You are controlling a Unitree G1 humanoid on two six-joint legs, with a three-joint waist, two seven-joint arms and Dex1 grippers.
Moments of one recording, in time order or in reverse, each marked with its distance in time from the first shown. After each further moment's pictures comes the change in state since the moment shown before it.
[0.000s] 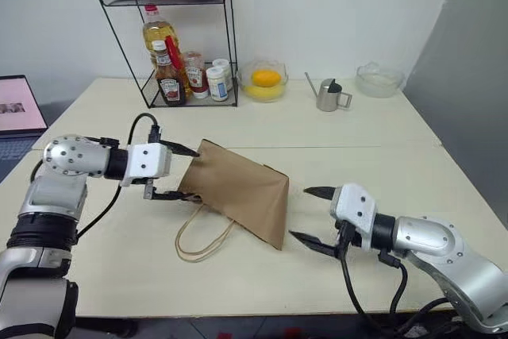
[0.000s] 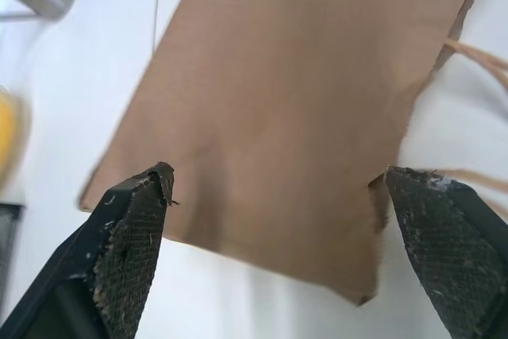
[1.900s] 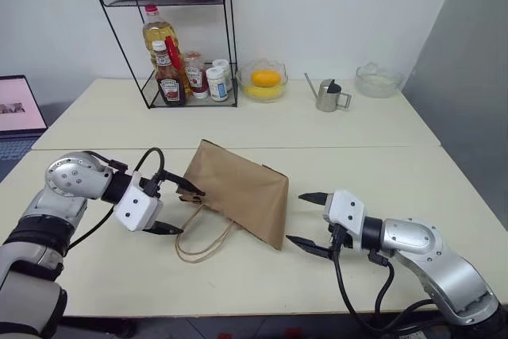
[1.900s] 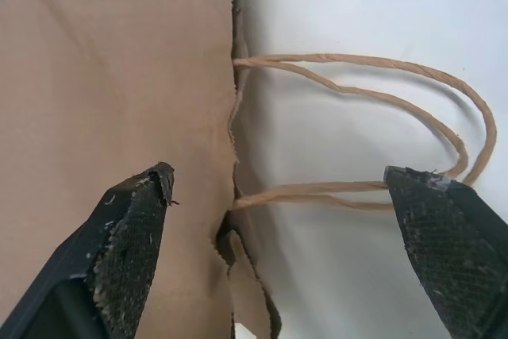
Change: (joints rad) left arm -0.058 0.073 -0.332 0.162 -0.226 -0.496 -0.112; right arm 0.029 0.056 0.028 0.112 -0.062 -0.102 0.044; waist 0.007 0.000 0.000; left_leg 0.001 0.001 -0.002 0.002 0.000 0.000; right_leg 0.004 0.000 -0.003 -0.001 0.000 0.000
